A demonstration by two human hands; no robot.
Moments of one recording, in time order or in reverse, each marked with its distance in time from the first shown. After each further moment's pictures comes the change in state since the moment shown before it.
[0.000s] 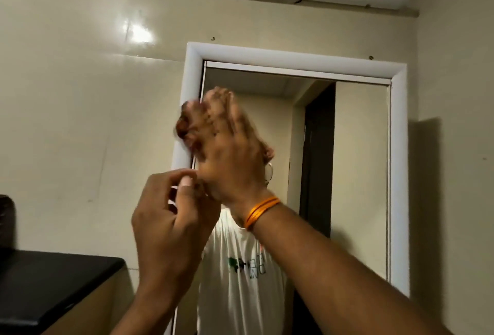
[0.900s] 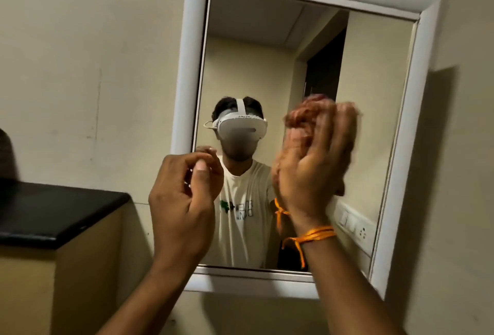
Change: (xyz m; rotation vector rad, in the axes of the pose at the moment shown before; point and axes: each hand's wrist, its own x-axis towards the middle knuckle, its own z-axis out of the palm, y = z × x) left_hand -0.055 -0.022 -0.018 -0.010 -0.142 -0.069; right_hand -0.121 0.031 -0.041 -0.016 0.198 0.652
